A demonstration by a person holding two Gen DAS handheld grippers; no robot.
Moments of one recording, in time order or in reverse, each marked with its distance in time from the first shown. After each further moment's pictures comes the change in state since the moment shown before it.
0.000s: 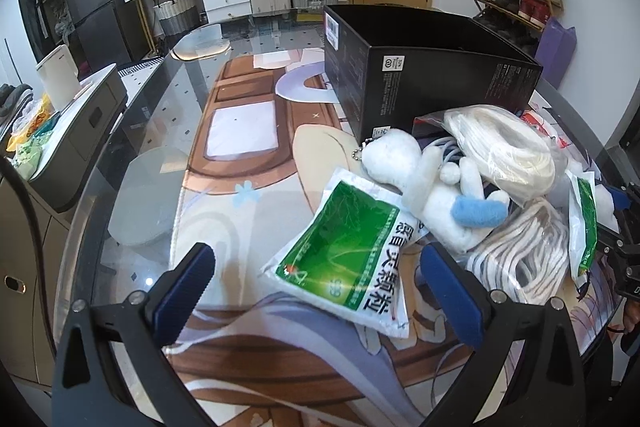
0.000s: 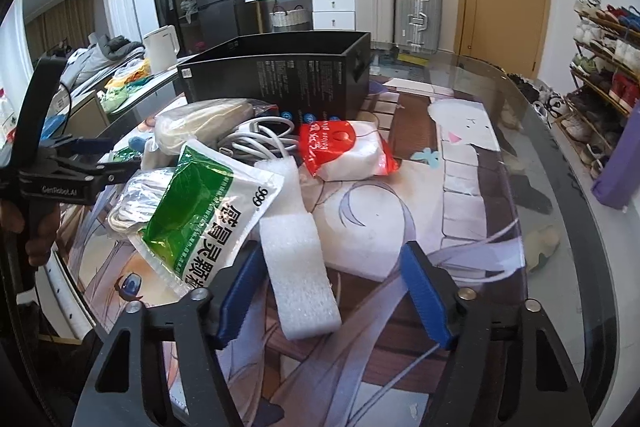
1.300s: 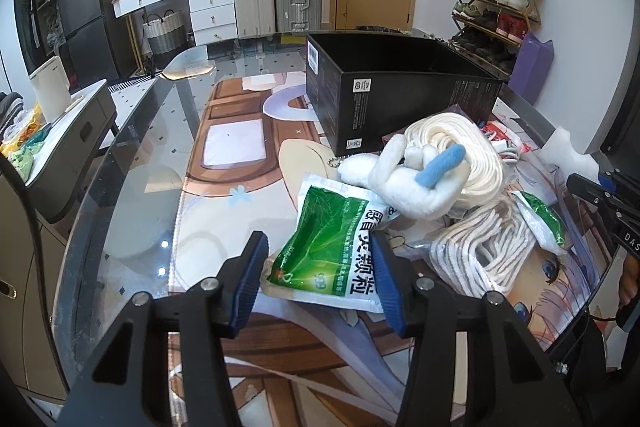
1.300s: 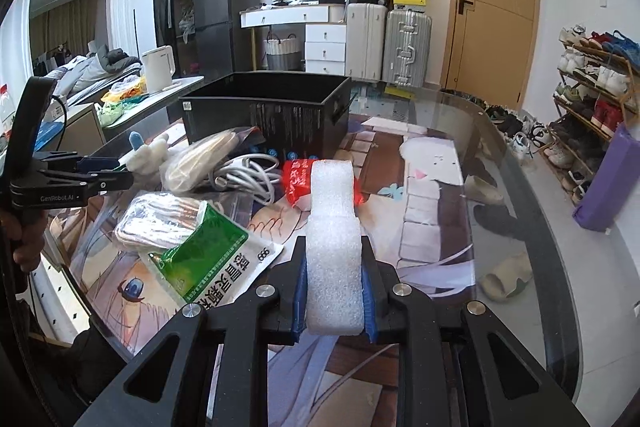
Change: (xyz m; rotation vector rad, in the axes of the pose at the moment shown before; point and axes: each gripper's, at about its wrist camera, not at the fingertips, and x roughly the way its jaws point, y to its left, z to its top) left arm -0.035 -0.001 -0.010 0.010 -0.098 -0.060; right arm -0.039 -0.011 -0.003 -0.005 -0.129 -0.055
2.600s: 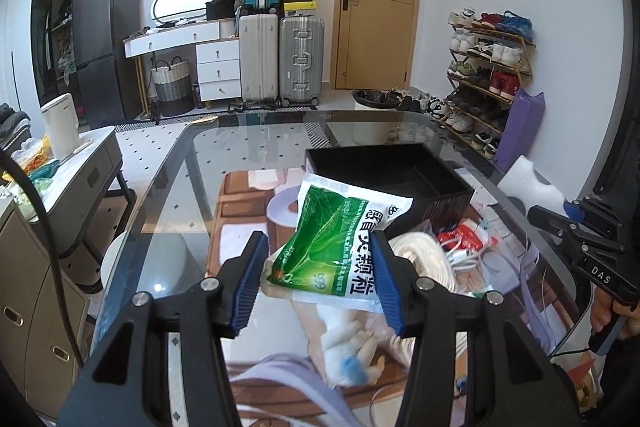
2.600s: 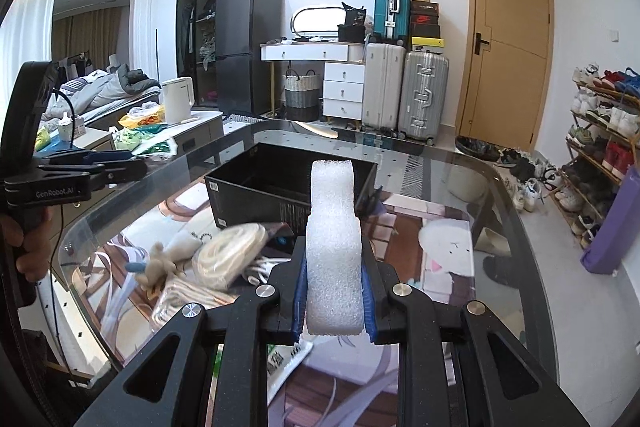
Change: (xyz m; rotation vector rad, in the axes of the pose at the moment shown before) left arm -0.051 -0.003 0.056 -0.028 -0.213 -0.016; right arm -0.018 0.014 0.074 -0.055 -0.123 0.062
